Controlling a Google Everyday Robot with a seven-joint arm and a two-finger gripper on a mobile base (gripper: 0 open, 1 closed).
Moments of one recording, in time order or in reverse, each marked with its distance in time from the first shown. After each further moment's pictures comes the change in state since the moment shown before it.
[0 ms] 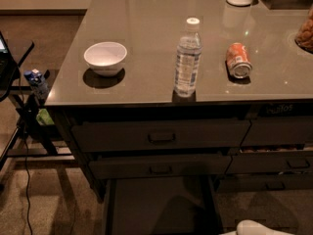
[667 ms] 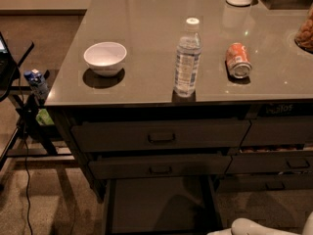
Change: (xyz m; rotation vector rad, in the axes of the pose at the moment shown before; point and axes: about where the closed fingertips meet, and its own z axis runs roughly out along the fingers) arm -0.020 -0.013 0.025 0.014 -0.026 0.016
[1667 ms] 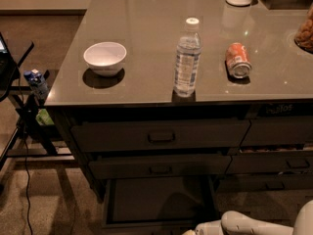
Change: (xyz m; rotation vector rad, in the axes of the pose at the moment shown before) arm -0.042 0.023 0.022 -0.018 -0.055 -0.053
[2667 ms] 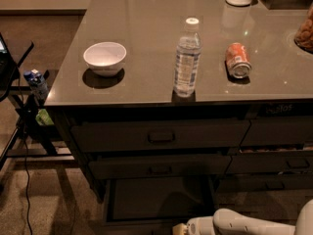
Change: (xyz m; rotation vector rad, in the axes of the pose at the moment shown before) arm -0.032 0.038 0.010 -0.007 -0.090 0.008
